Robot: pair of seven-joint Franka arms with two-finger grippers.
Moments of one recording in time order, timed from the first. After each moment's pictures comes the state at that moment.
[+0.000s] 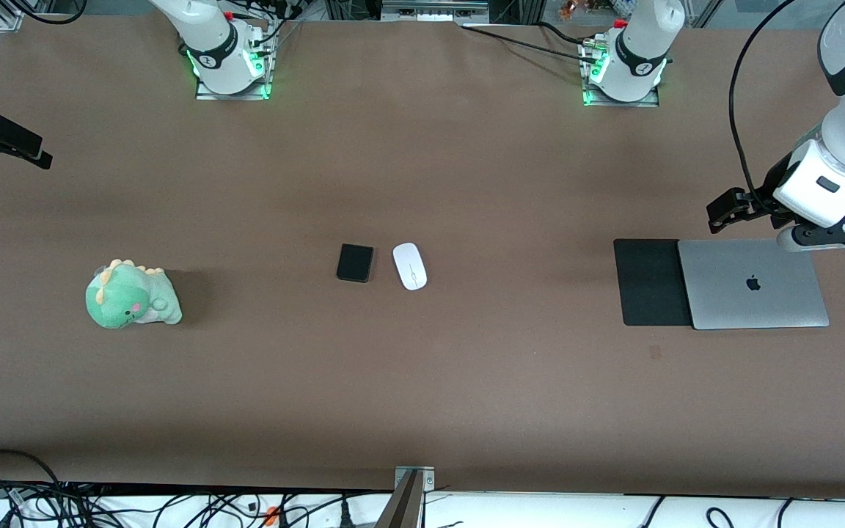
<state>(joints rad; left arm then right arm) -0.16 0.08 0.08 -1.64 0.04 1.72 -0.18 -0.03 0.01 -0.05 -1.53 0.02 1.48 -0.01</state>
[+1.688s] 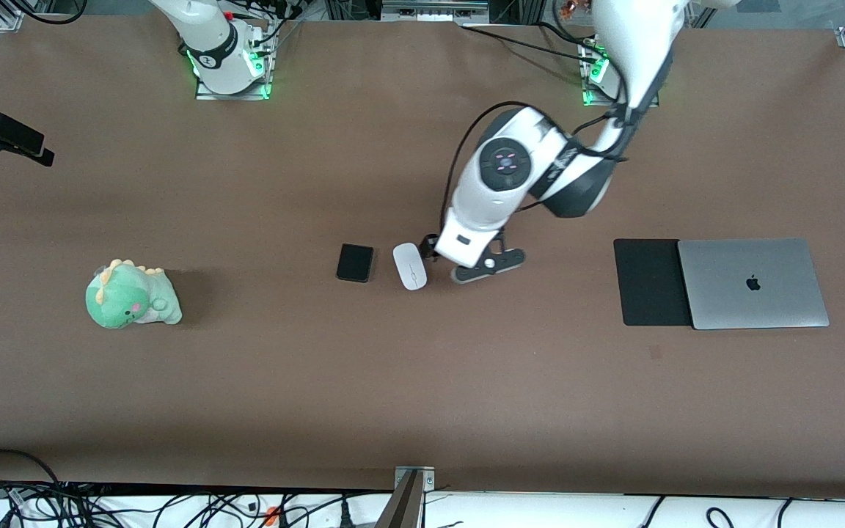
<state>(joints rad) -0.51 0.64 -0.20 -1.46 -0.02 2.14 -1.02 -0.03 0.01 -0.05 -1.53 0.02 1.46 -0.01</state>
